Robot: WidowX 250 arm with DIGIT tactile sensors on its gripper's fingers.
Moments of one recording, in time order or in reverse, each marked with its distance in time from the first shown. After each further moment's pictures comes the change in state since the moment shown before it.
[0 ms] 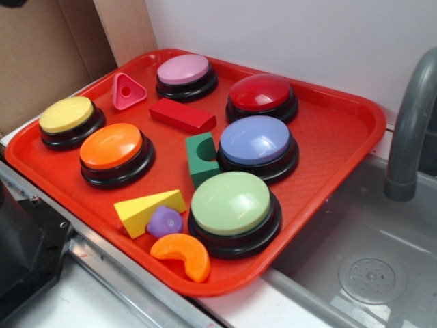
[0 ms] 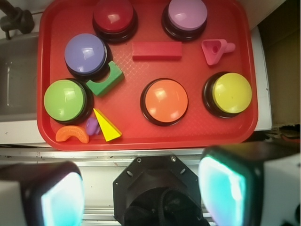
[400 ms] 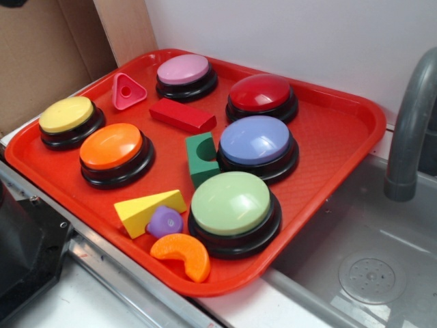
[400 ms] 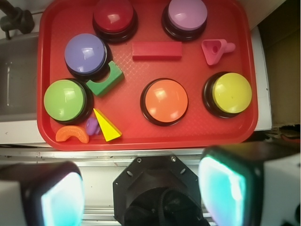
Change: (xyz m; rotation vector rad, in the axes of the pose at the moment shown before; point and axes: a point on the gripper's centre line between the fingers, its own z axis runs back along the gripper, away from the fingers) arm -0.002 0.001 -0.004 0.001 0.008 0.000
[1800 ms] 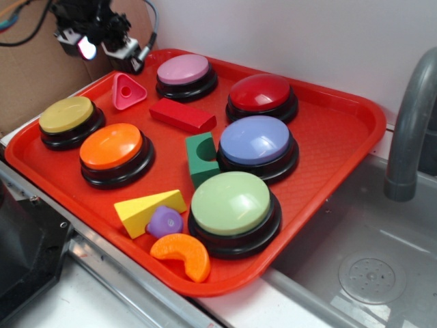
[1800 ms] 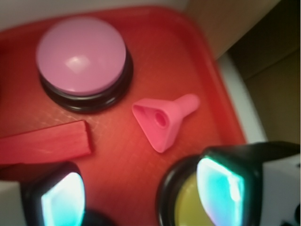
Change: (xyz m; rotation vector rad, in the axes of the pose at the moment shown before) arm 0.113 0.120 -0.158 0.187 -0.130 0.227
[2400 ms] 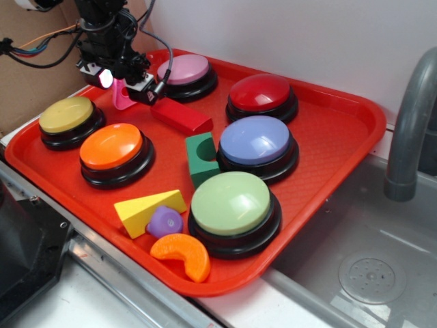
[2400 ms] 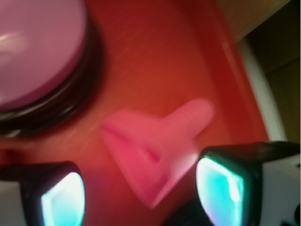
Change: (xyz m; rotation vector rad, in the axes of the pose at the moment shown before) arm 0.010 0.015 -0.052 0.093 0.035 0.035
